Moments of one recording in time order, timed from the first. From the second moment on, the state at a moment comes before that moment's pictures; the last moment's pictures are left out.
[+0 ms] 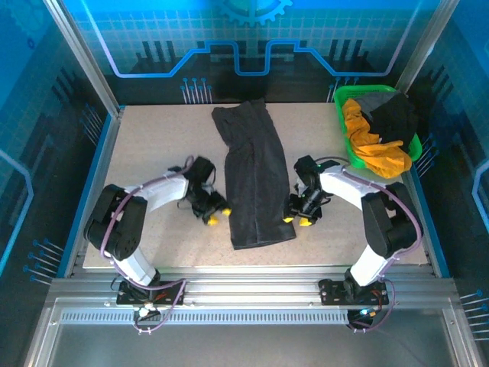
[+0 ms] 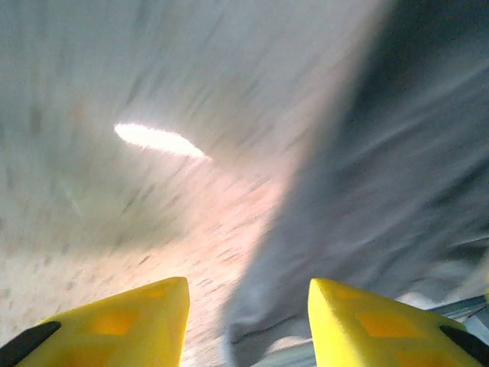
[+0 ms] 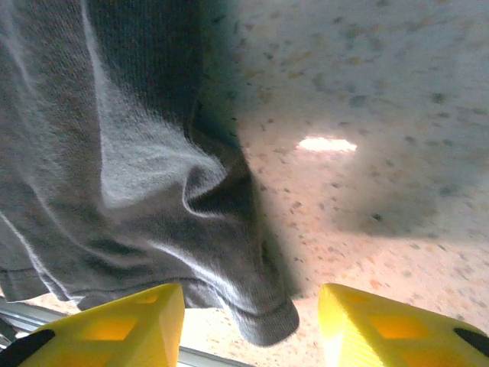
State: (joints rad) left arm -0.41 1.66 0.91 -0.70 0.50 -0.94; right arm 0.40 1.70 1.03 -0.94 -0.37 0.51
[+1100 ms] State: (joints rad) left arm -0.67 1.36 0.51 -0.48 0.58 -1.26; right arm 0.65 1.65 0.91 -0.90 -0.45 0.67
